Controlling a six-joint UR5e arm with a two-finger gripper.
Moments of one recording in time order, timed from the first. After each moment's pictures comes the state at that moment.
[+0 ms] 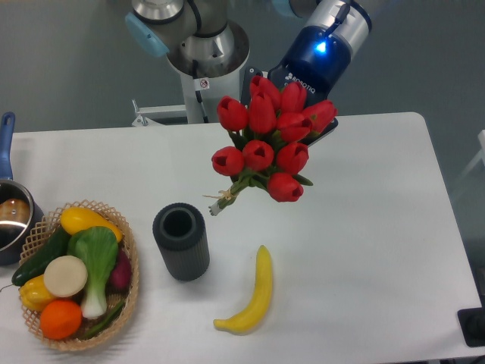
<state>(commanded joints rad) 2.77 -1.64 -1.71 -0.80 0.35 0.79</state>
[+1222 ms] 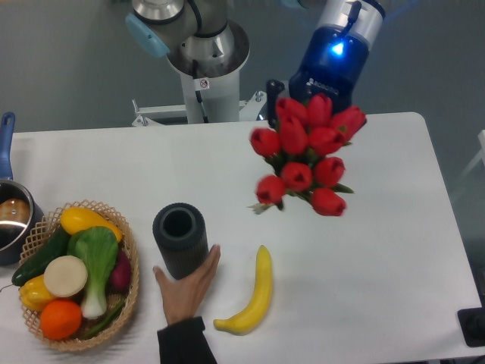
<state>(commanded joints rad) 2.79 -1.63 -1.68 -0.83 0.89 0.78</state>
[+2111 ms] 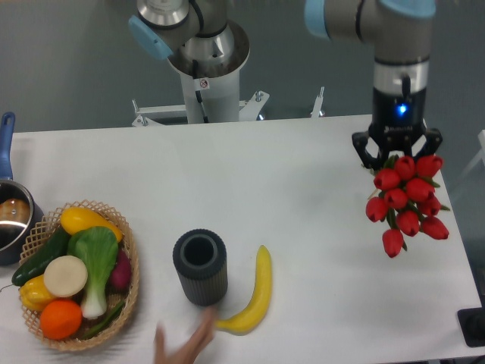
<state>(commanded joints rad) 2.84 -1.86 -1.68 -0.83 1.41 0.90</state>
